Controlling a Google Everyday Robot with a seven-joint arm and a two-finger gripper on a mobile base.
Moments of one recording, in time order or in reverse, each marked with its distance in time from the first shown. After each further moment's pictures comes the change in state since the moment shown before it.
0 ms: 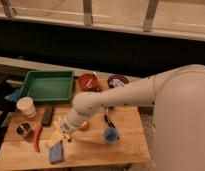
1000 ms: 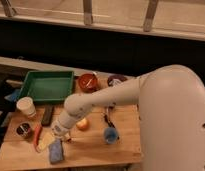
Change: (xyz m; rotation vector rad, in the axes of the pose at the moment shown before) arm -0.019 0.018 0.032 -0.065 0.009 -0.045
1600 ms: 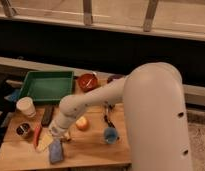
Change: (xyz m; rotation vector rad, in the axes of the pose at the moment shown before) arm 0.002 -0.016 0.027 0.005 0.066 0.003
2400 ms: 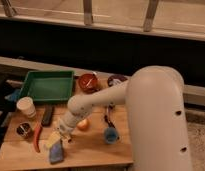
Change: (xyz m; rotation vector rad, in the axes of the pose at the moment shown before) arm 0.015 -0.033 -0.002 -0.002 -0.020 0.038
